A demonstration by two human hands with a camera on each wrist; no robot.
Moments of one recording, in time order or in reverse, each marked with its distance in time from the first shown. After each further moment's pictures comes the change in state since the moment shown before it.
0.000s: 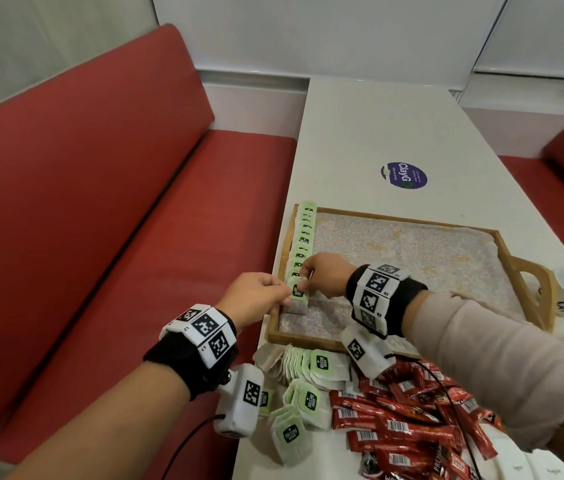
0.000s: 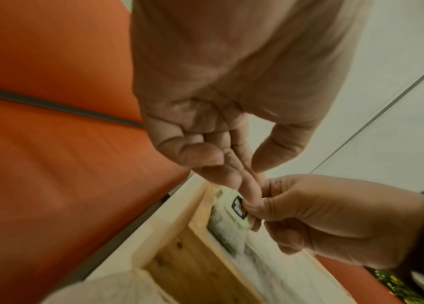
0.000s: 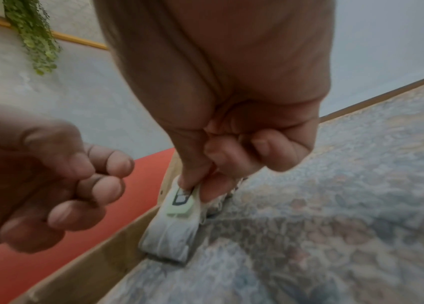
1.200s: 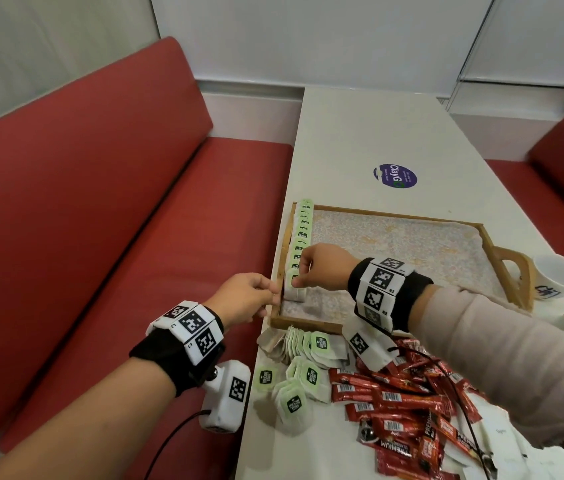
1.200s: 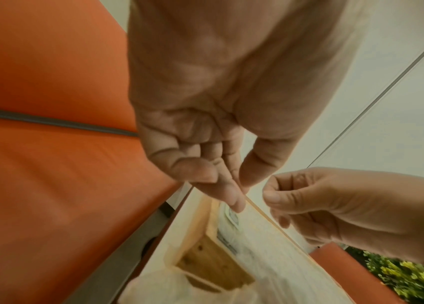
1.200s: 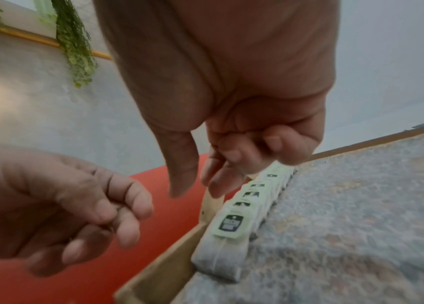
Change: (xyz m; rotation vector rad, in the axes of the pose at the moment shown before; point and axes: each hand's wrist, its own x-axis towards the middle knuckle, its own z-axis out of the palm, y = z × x) left_hand -0.031 -0.005 -0.015 0.115 -0.042 -0.034; right_hand -0.040 -0.018 -0.005 -0.078 0.084 -0.059
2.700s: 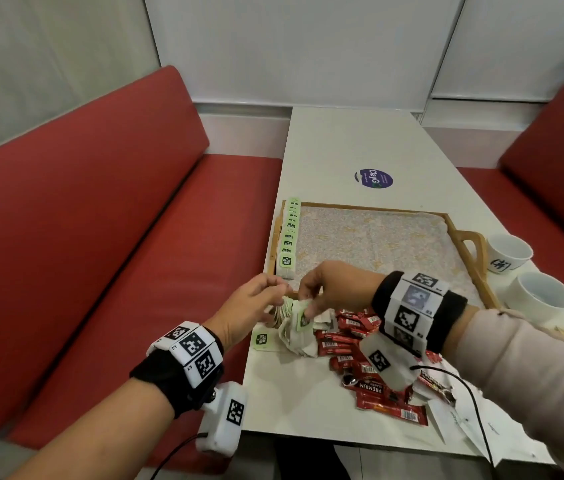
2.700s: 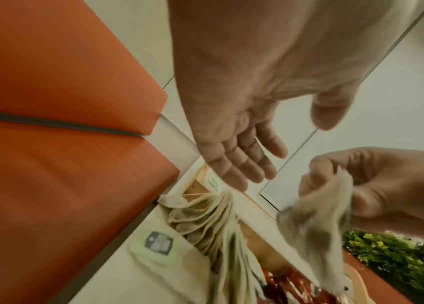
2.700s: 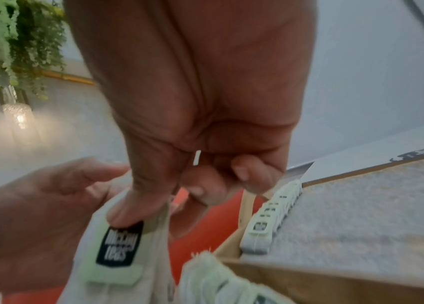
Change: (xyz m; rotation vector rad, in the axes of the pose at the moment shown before) left_hand -0.086 -0.016 0.032 -0.217 -0.072 0.249; right_hand -0.120 -0.001 0.009 0.083 -0.178 -0.187
